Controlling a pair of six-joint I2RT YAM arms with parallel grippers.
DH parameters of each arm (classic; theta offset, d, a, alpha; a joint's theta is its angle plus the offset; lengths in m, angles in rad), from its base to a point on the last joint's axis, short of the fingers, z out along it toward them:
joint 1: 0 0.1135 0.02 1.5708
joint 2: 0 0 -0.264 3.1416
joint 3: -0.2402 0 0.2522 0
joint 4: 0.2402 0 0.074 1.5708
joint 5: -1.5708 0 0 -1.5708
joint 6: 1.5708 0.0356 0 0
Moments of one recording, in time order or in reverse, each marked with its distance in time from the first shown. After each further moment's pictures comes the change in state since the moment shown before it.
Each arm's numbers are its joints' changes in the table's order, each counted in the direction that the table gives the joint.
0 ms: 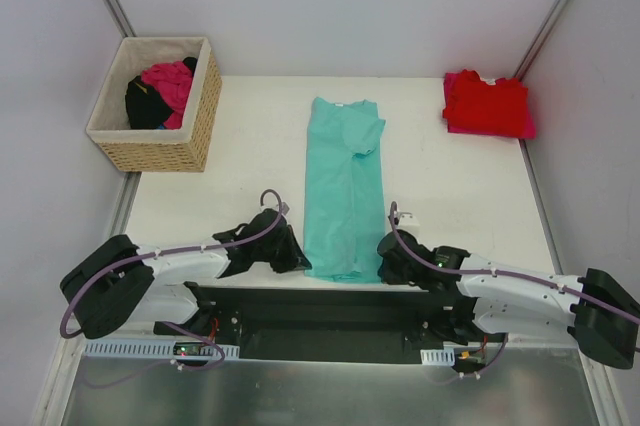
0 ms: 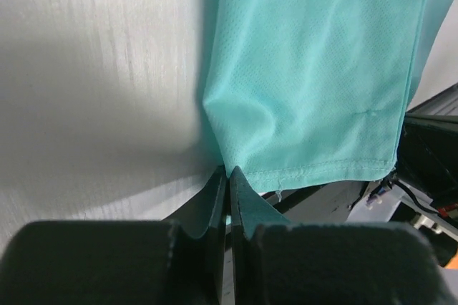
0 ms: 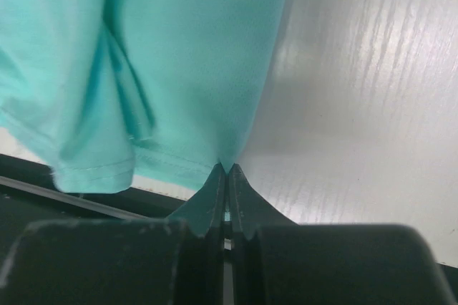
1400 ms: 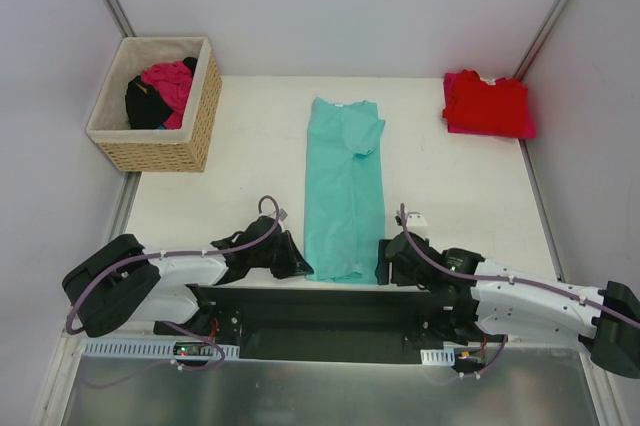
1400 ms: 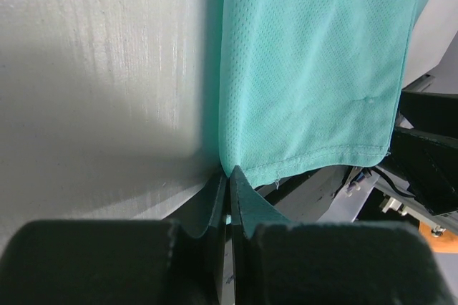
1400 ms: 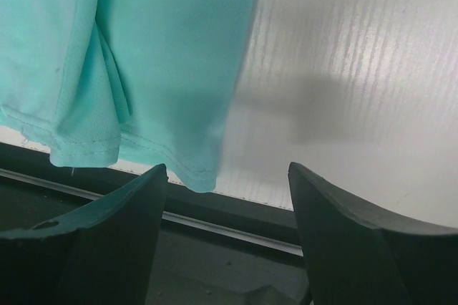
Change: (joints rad) left arm 0.000 -0.012 0.068 -0.130 -0.041 -0.053; right arm 0.018 0.123 -0.045 0.172 -0.056 -0.056
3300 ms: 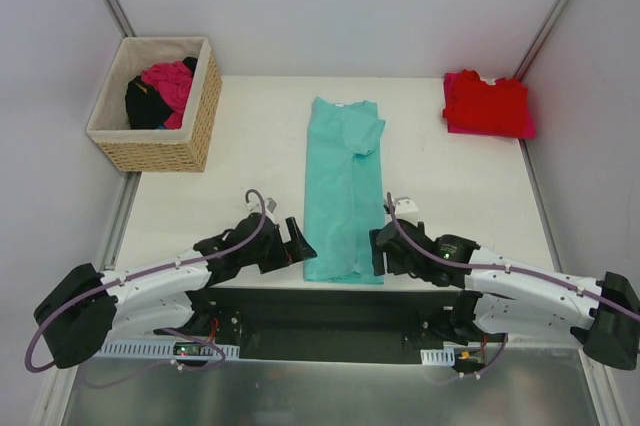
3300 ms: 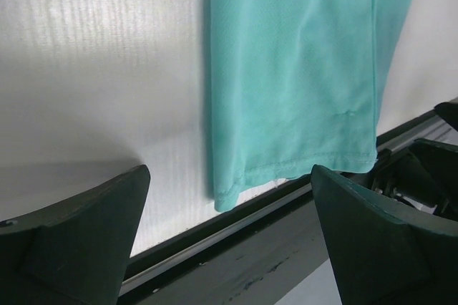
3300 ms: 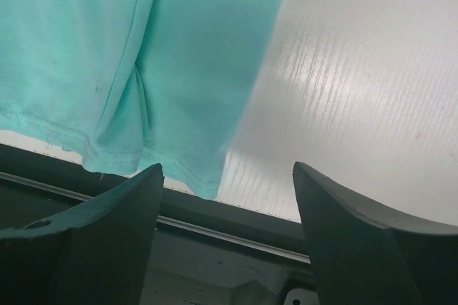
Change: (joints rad) left arm -0.005 0.262 -0.061 0.312 0.197 0.113; right arm 0.000 -0.097 -0.169 0.071 -0.066 -0.151
